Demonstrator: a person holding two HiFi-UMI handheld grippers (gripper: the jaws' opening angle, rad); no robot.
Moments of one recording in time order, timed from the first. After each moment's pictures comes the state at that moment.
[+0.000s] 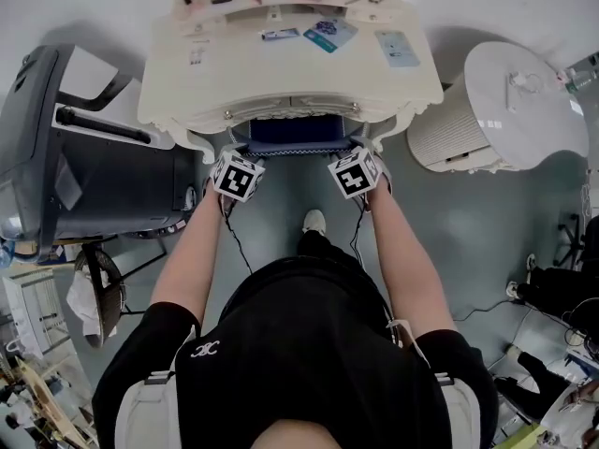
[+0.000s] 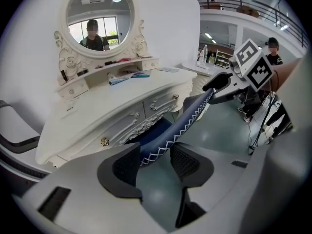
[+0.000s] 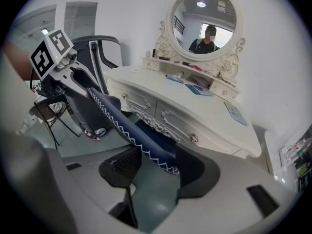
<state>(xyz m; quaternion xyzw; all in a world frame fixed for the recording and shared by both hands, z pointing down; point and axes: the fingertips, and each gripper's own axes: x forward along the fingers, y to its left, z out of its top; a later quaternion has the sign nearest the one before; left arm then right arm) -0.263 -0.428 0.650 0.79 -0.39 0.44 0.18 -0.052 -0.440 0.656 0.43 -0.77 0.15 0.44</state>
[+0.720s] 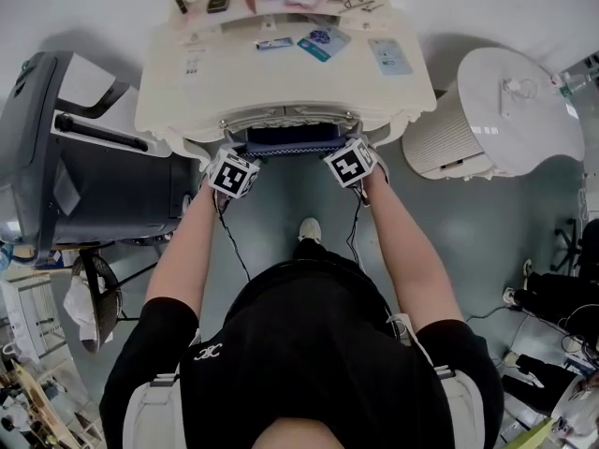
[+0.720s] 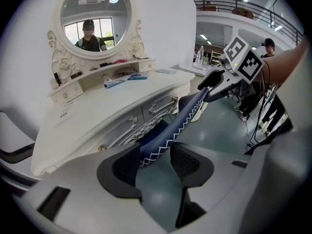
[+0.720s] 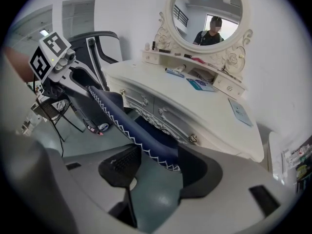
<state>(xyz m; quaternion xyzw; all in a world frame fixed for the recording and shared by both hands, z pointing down) -0.252 -0.451 0.653 0.80 -0.37 0.43 0.17 -0.039 -0.465 0.661 0.41 -0.77 0.17 0.47</state>
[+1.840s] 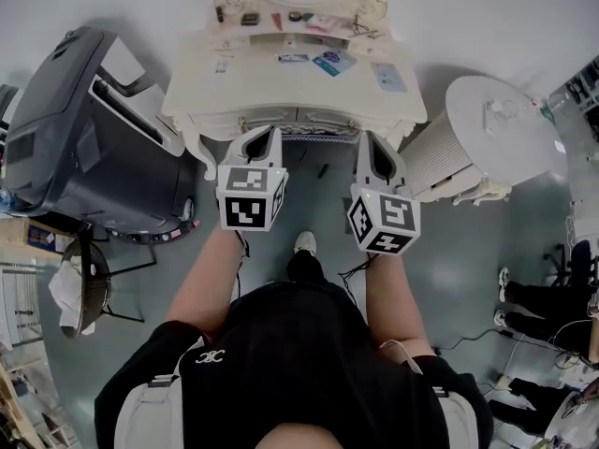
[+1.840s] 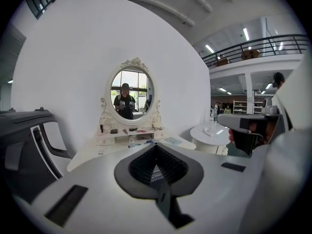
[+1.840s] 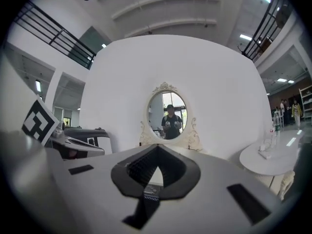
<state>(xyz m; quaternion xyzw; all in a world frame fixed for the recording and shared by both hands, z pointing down) -0.224 -0.333 0.370 0.82 -0.55 0.13 0.08 -0.063 -0.316 0.337 0.60 -0.80 0.03 0.00</state>
